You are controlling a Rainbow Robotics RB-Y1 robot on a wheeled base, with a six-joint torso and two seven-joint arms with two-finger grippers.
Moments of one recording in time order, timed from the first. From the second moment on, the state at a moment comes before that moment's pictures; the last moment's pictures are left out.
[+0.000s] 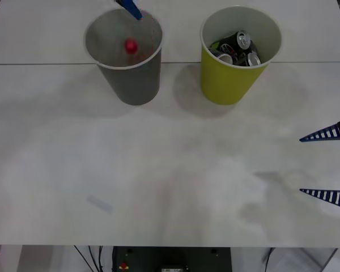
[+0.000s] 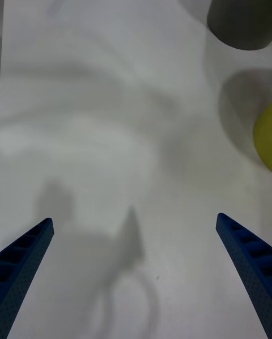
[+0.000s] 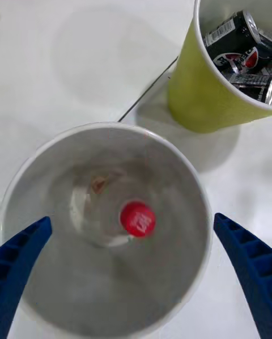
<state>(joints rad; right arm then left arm) 0.26 -1.13 -0.26 -2.01 1.31 -1.13 -0.09 -1.50 0.72 -0.50 -0.91 -1.81 -1.47 1.12</state>
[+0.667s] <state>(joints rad) 0.26 -1.13 -0.26 -2.01 1.31 -1.13 -0.09 -1.10 1.08 -0.31 -1.31 -1.49 -1.46 1.01</state>
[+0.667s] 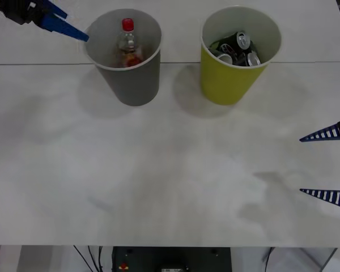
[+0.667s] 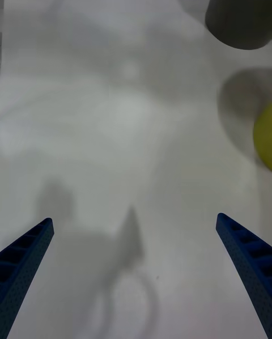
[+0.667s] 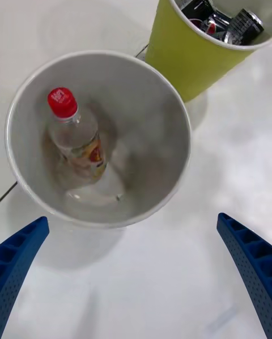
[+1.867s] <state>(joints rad) 0.26 -1.13 -0.26 -2.01 1.31 -1.13 -0.09 -0.20 1.02 0.31 -1.83 -1.52 -1.52 0.36</state>
